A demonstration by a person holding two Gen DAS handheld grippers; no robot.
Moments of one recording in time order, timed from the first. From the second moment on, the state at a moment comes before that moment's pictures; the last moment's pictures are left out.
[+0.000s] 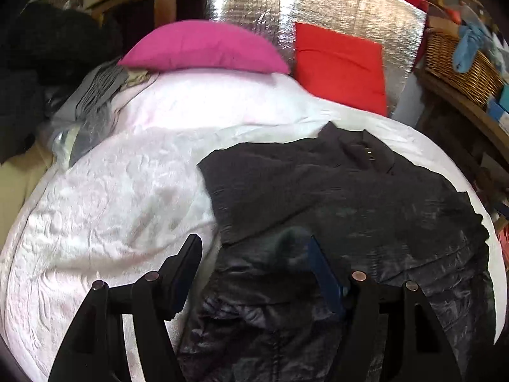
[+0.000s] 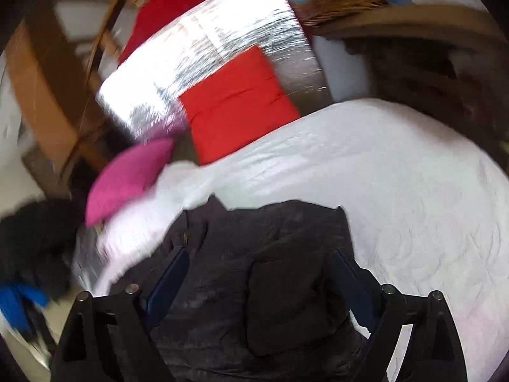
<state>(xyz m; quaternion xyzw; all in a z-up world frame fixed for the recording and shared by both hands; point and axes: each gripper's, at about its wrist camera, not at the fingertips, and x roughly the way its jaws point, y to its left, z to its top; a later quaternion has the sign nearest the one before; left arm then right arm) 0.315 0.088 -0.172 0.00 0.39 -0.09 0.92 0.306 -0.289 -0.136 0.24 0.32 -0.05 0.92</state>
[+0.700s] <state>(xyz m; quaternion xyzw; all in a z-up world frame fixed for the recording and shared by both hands) 0.398 0.075 -0.217 -0.02 0.51 -0.05 0.86 0.377 -0.258 -0.214 0.23 0.42 -0.03 0.88</state>
